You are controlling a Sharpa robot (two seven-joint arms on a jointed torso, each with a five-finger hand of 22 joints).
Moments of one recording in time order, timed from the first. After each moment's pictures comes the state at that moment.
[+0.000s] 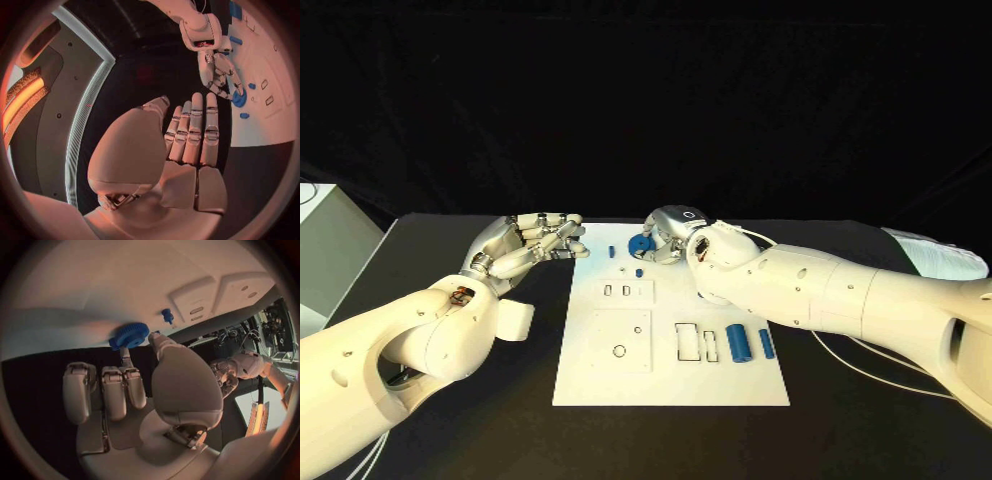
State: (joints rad) left arm 0.95 -0.91 0.30 1.66 -0.27 -0.29 0.35; left_hand 1.53 -0.12 0.31 0.29 0.19 0.90 0.22 0.18 0.12 1.09 0.16 0.08 0.07 1.08 0.10 0.37 0.35 0.17 1.02 0.21 0.26 0.11; right arm 1.26 -0.44 -0.10 1.05 -1.55 -0.44 -0.20; right_hand 1.18 -0.21 0.25 0.29 0.35 0.90 0.16 0.22 0.28 1.47 0.07 1.56 1.31 1.46 -0.01 1.56 1.31 0.05 1.47 0.09 1.45 1.31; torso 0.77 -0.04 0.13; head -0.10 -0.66
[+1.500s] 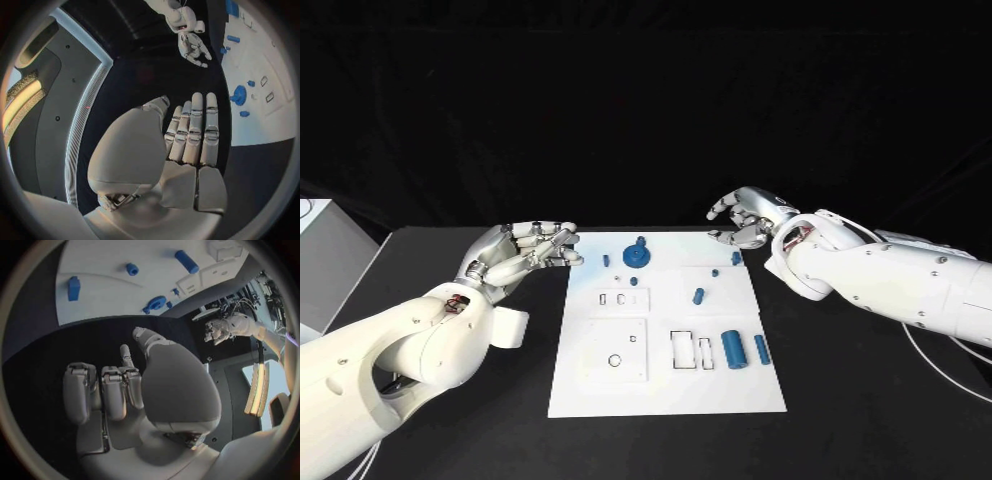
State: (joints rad) left arm 0.95 -0.92 0.30 1.65 -0.27 -0.29 0.35; left_hand 1.53 -0.12 0.31 0.29 0.19 0.90 0.22 0.18 0.12 1.09 0.16 0.08 0.07 1.08 0.10 0.38 0.35 0.17 1.02 0.21 0.26 0.11; right arm 1.32 -0.83 -0.09 1.29 -1.24 -0.51 0.00; right_hand 1.39 -0.23 0.35 0.19 0.31 0.92 0.16 0.22 0.27 1.47 0.07 1.55 1.31 1.46 -0.01 1.57 1.31 0.05 1.47 0.09 1.46 1.31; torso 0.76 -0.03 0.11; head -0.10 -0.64
